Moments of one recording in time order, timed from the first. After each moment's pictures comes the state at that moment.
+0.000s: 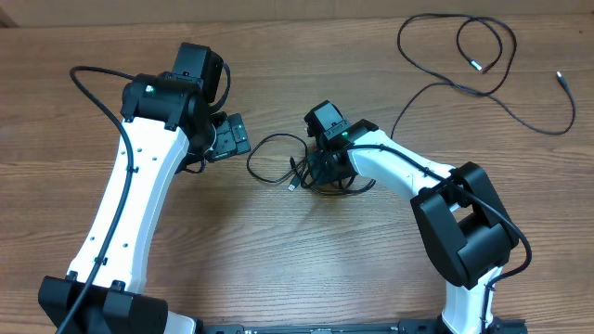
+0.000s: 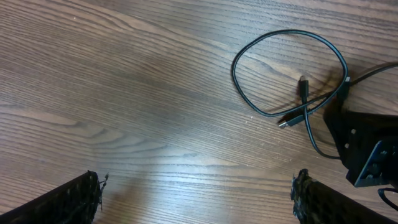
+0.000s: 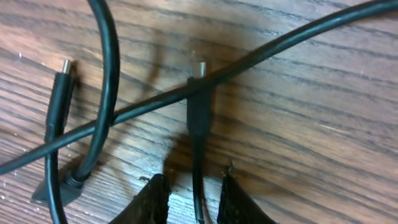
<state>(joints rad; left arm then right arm) -0.23 1.63 1.66 -1.41 -0.06 -0.55 0.57 2.03 1.34 -0.66 -0.05 0.28</state>
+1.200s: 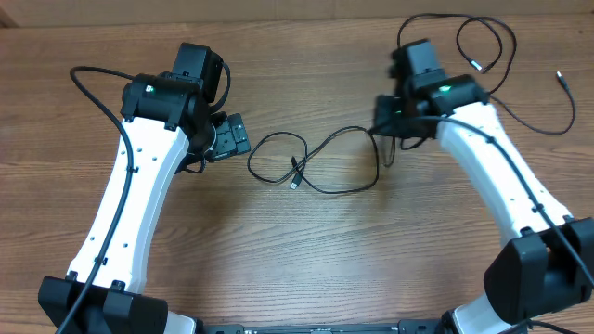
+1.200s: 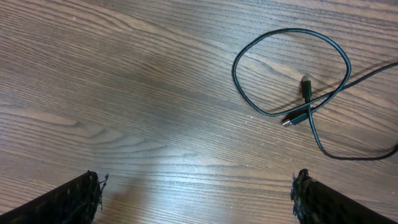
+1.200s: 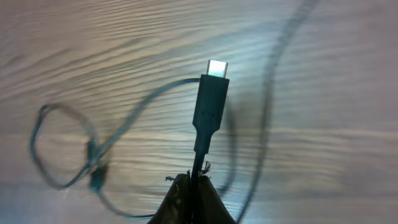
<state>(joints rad) -0.23 1.63 1.66 -1.41 -0.06 -0.55 0.25 1.74 1.52 -0.98 -0.05 0.39</state>
